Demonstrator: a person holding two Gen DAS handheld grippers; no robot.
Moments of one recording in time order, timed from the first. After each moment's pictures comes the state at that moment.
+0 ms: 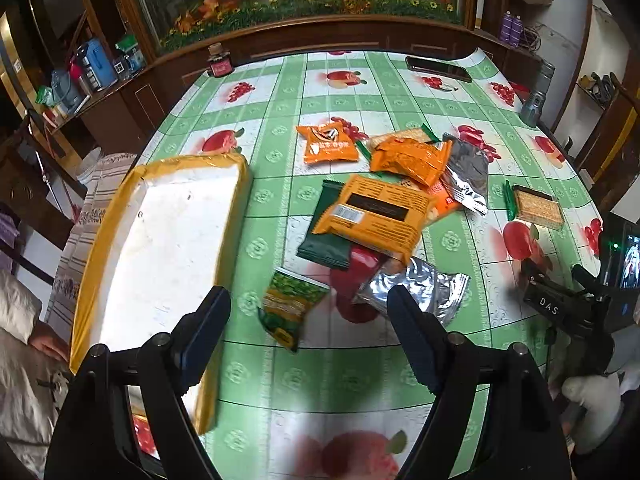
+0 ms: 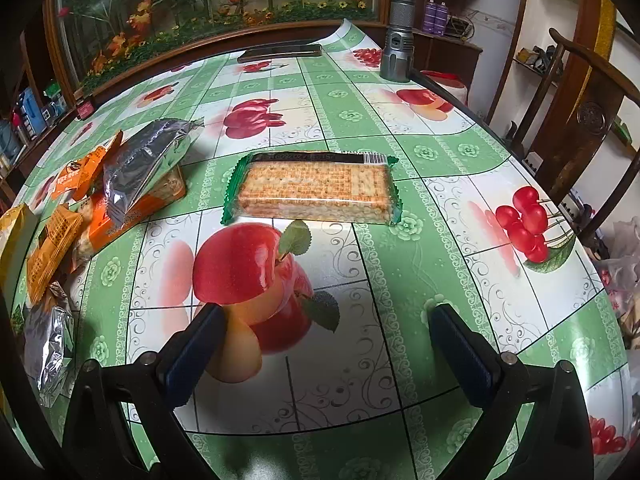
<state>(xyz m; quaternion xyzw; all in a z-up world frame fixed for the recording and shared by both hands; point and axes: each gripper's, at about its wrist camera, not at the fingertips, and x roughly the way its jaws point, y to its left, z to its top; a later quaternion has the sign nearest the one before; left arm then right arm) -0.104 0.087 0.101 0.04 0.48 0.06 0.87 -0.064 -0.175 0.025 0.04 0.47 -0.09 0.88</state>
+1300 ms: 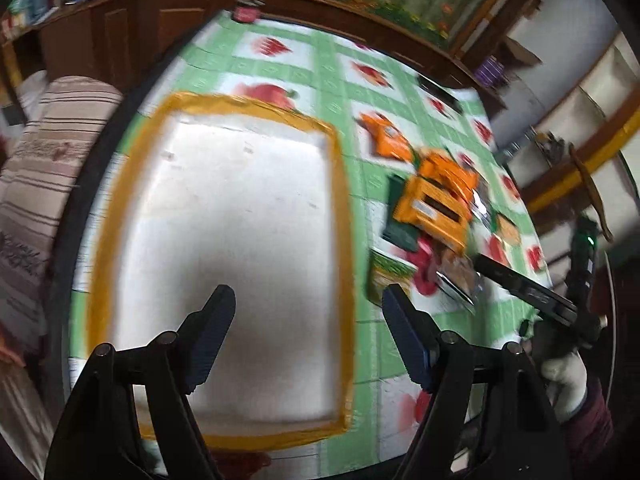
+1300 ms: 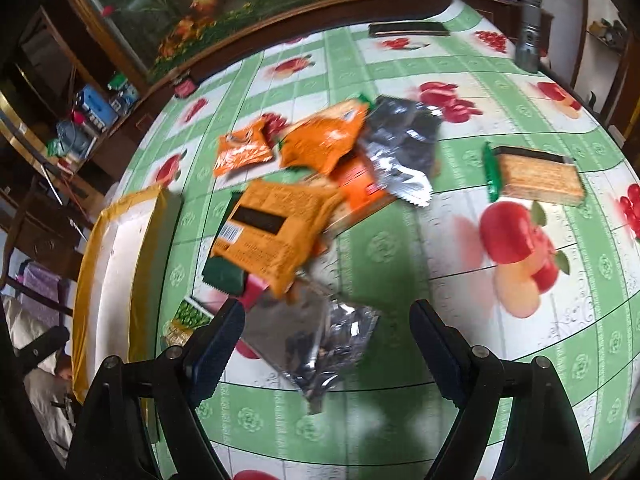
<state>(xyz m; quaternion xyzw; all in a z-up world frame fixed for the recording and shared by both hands) -0.106 0.268 0.076 -0.14 0.52 -0.10 0.84 -0.060 -0.032 0.070 0.10 0.53 0.06 0.84</state>
